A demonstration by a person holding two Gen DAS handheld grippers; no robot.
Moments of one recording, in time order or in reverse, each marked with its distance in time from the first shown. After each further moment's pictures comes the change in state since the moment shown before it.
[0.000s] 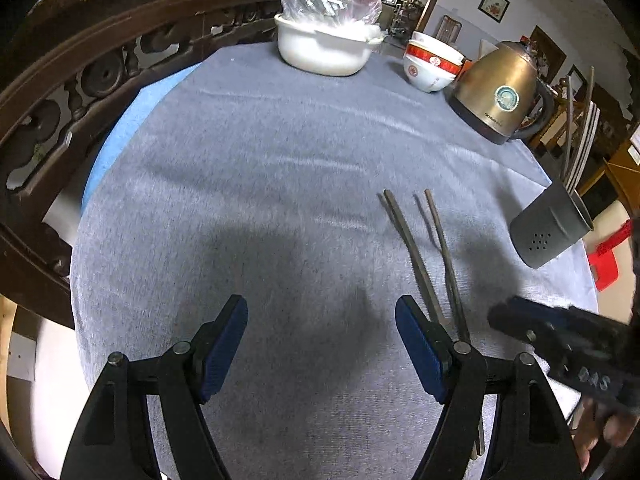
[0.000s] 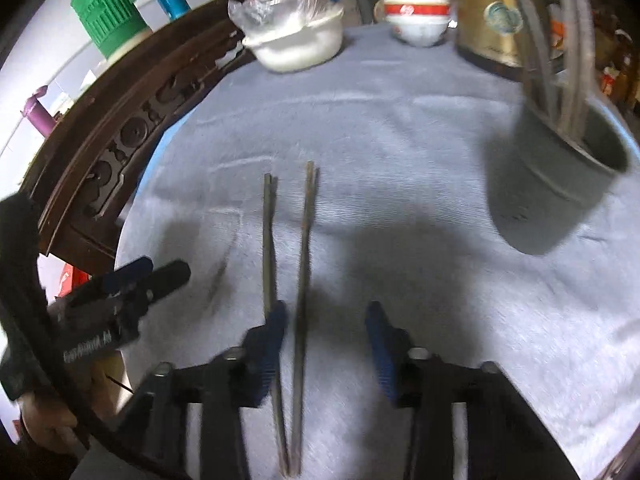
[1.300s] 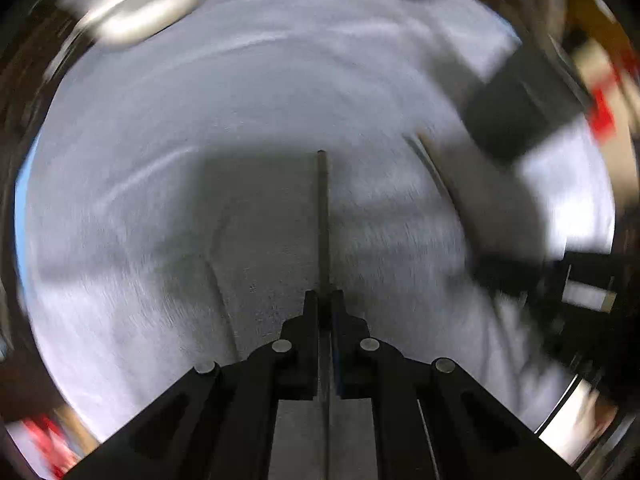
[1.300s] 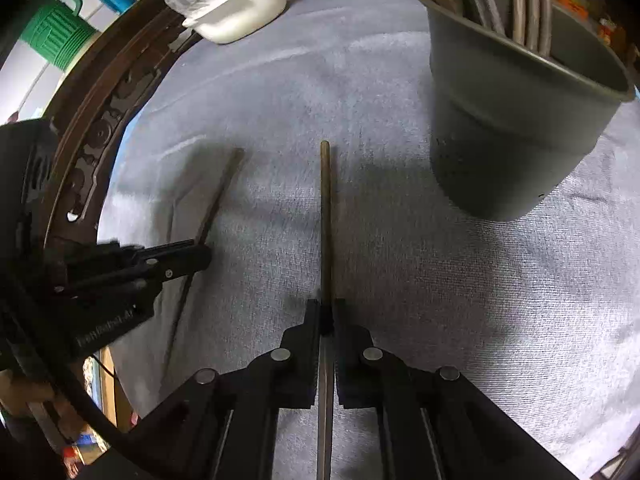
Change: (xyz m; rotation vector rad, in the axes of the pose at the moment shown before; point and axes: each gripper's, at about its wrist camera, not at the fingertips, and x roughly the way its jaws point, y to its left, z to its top) left arm 0.066 -0.122 0.032 0.501 0.418 0.037; right arm 0.013 -0.073 0.002 0.085 0.171 0.032
